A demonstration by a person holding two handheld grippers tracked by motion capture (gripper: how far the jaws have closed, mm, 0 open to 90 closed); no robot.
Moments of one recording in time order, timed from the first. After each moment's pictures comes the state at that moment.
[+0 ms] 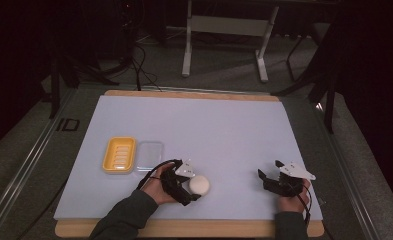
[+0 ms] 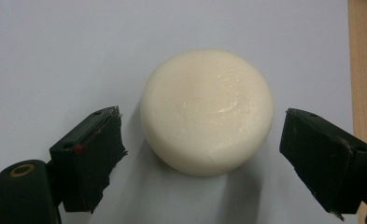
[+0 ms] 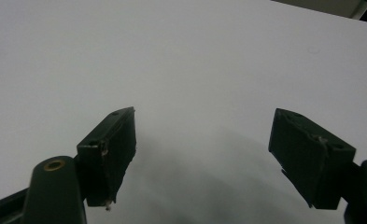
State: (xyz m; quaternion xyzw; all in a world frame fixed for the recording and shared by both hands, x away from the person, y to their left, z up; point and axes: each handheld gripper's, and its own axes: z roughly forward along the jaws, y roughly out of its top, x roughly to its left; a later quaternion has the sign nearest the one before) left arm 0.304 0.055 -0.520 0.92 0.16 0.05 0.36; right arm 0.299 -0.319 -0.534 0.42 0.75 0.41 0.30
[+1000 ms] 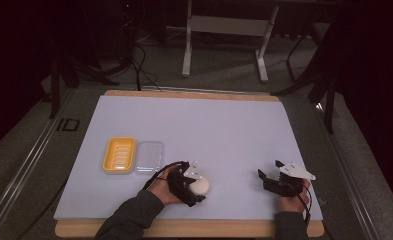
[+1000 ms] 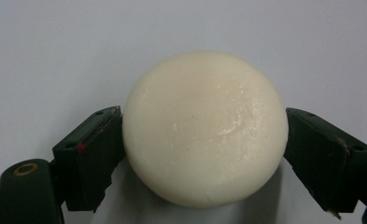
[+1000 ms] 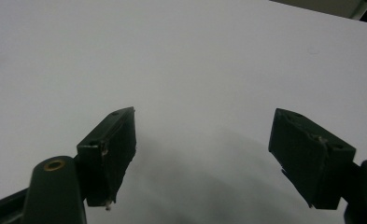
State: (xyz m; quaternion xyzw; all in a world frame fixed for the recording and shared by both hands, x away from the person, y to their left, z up) left arm 0.306 0.036 -0.531 0.92 0.15 0.05 0.35; right arm 0.299 -0.319 -0.534 0.42 0.75 0.41 0.30
